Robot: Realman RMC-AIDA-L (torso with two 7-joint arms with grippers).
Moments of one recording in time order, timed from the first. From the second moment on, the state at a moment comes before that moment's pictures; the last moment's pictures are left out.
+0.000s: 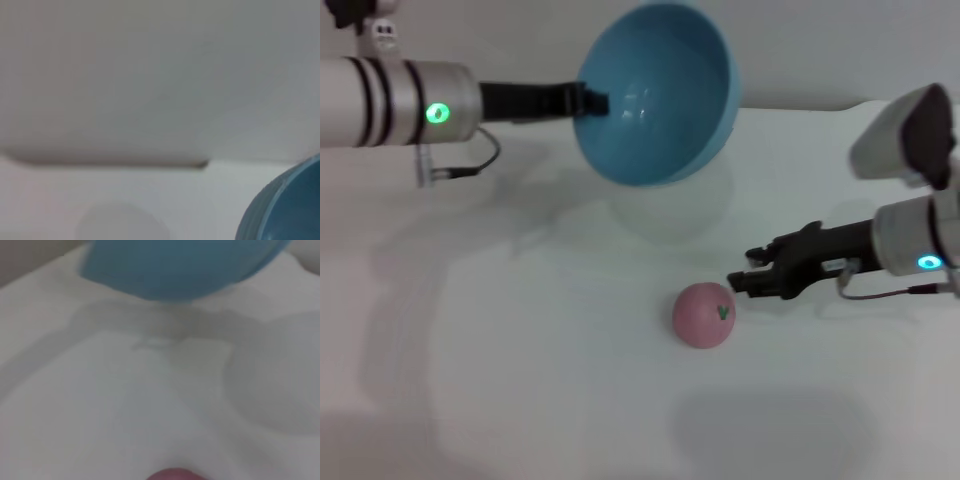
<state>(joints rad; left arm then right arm) -0.54 -2.02 1.21 0.93 1.90 1.02 -2.46 0.74 2.08 -1.21 -0.54 -2.10 -1.09 1.81</state>
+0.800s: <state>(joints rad) -0.59 -2.02 1.14 1.18 2.48 1.44 -2.80 0.74 2.09 -1.54 -0.53 -1.90 -0.95 1.74</state>
